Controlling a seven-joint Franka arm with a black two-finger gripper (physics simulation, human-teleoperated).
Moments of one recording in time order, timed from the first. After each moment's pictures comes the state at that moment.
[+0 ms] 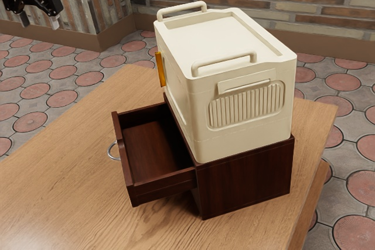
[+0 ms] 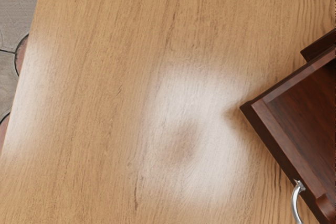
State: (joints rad) arm 0.14 0.04 0.14 -1.27 0.04 1.38 0.08
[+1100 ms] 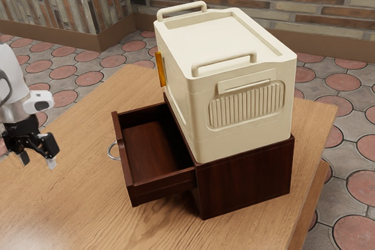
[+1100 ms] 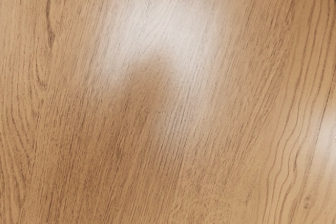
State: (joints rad) arm 0.08 -0.51 0.25 -2.56 0.07 1.95 0.06
